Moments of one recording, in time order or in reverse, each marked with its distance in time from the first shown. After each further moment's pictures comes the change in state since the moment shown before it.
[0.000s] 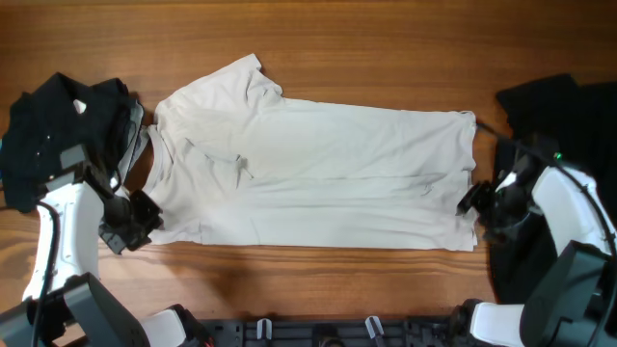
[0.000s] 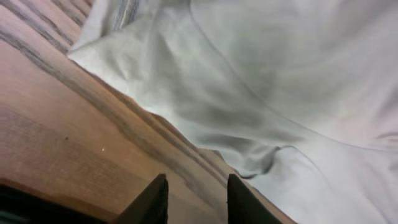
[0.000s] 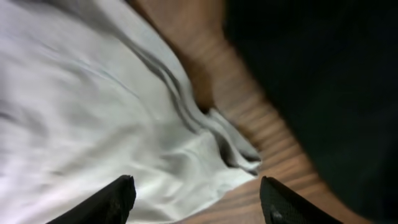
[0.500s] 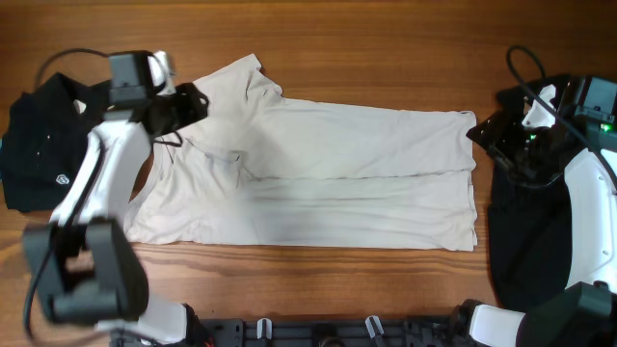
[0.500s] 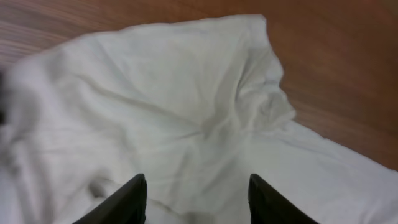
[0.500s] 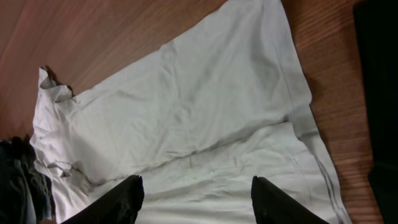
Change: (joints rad) left arm -0.354 0.246 0.277 0.641 0.166 0.049; right arm 0.000 -0.071 0.296 0.044 -0.332 -0.122
